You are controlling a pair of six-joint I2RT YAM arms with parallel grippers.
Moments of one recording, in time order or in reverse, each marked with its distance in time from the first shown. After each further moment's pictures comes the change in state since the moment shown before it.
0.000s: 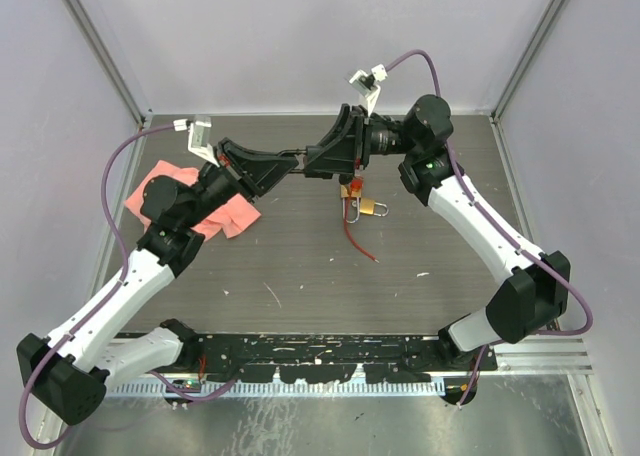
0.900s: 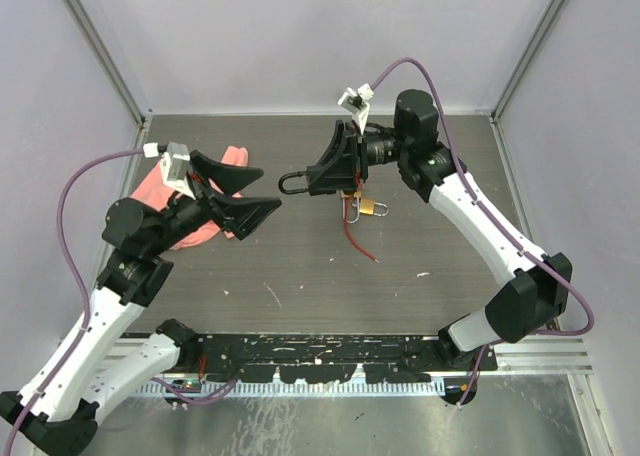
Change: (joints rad) left arm 0.032 -0.245 -0.017 -0.339 0.029 0.245; right arm -0.001 0.004 0.056 -0.436 -0.089 -0.432
